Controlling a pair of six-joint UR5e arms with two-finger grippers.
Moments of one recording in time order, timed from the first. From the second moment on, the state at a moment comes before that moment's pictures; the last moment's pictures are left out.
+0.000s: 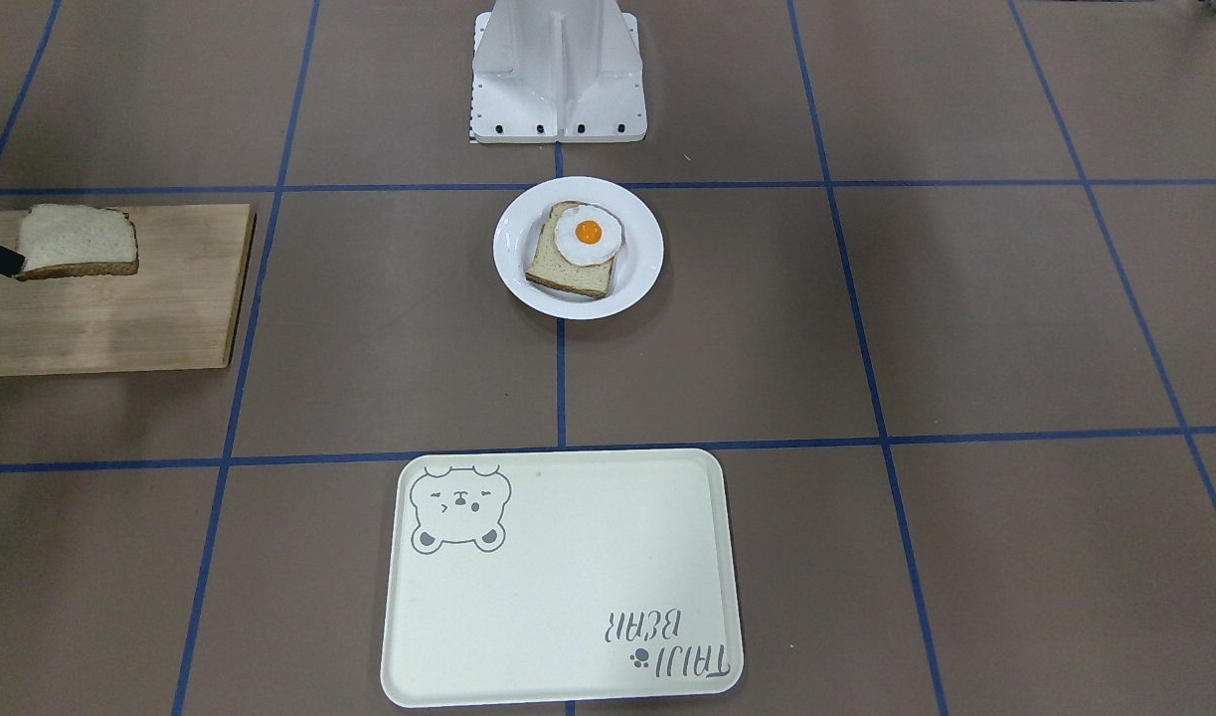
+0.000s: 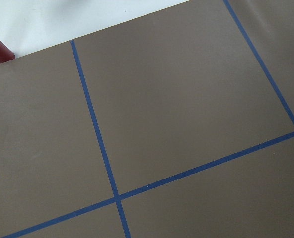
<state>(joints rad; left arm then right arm) -1.58 -1.59 -1.84 -1.75 -2.36 0.01 1.29 -1.62 1.63 -0.53 2.71 0.98</state>
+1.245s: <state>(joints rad) -1.57 -1.59 -1.83 -1.75 -2.37 -0.01 0.58 -1.27 1.86 -0.72 1.82 1.84</state>
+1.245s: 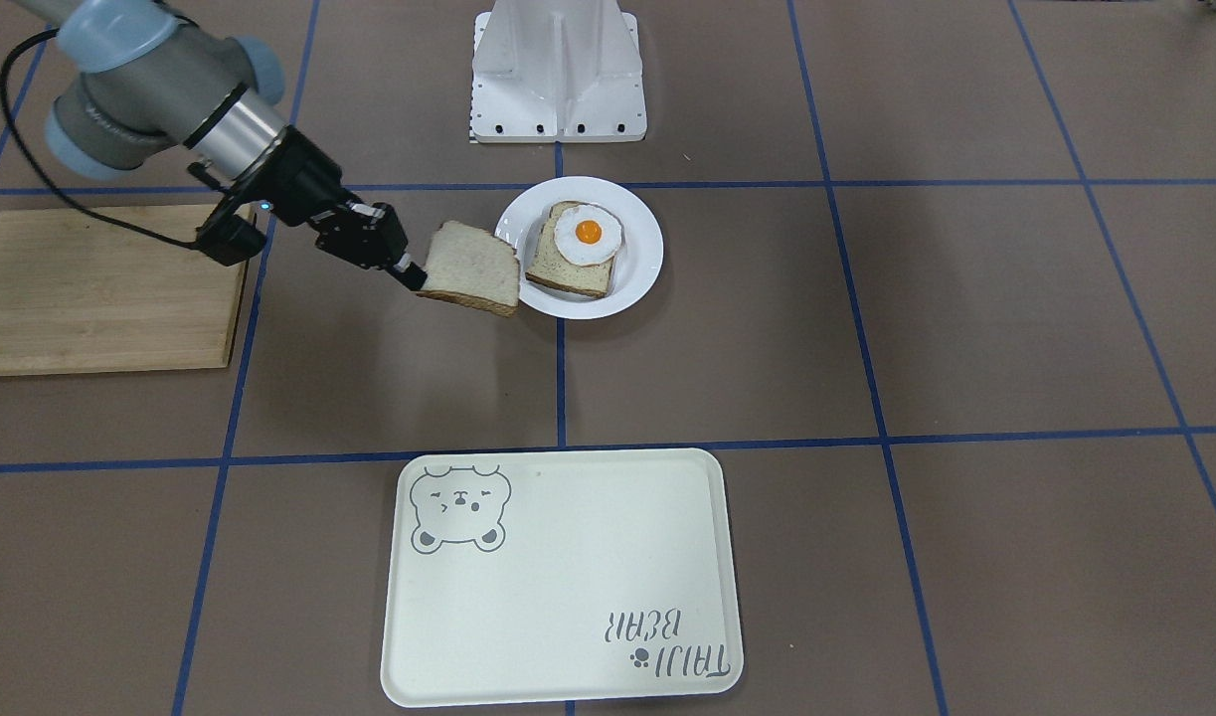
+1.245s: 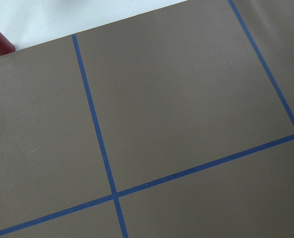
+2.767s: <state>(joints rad) -1.57 -1.59 -1.80 -1.75 -2.37 -0.01 0.28 -1.17 1.80 -0.96 1.49 1.76</state>
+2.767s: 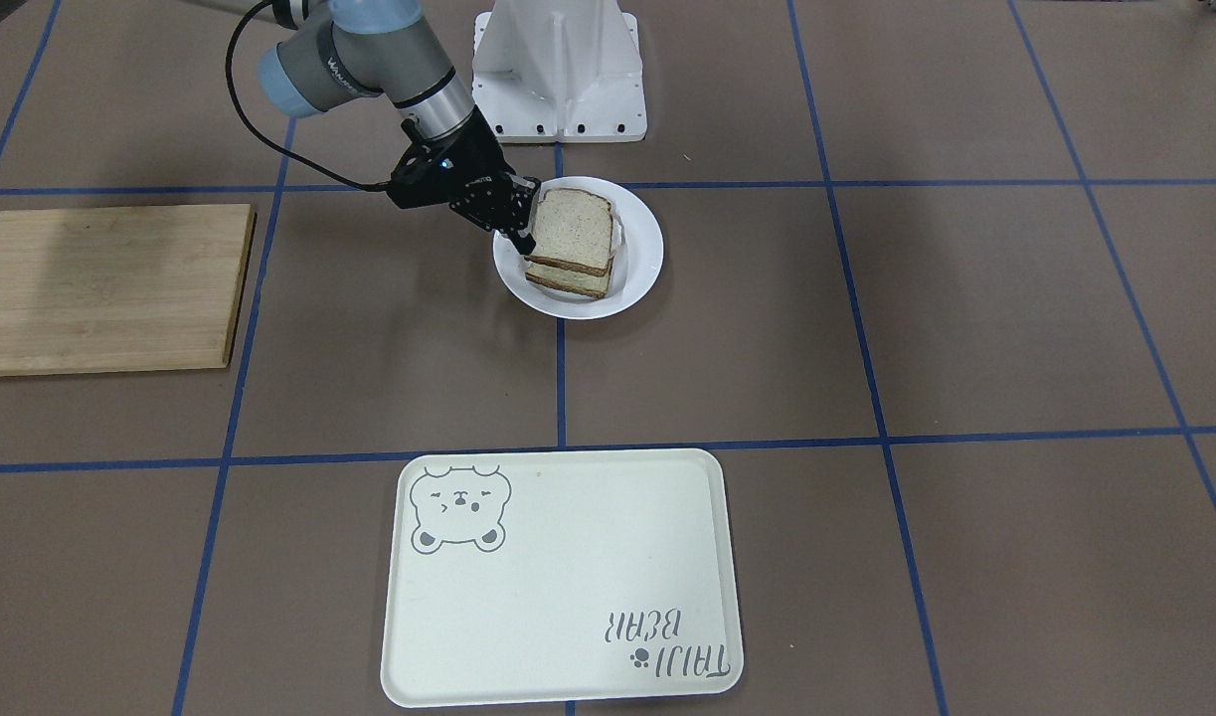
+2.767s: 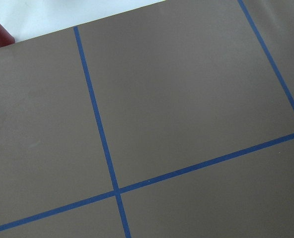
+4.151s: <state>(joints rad) -1.44 -1.64 -1.82 -1.89 -2.37 -0.19 0.88 -1.17 1.87 -1.46 2.03 1.11</state>
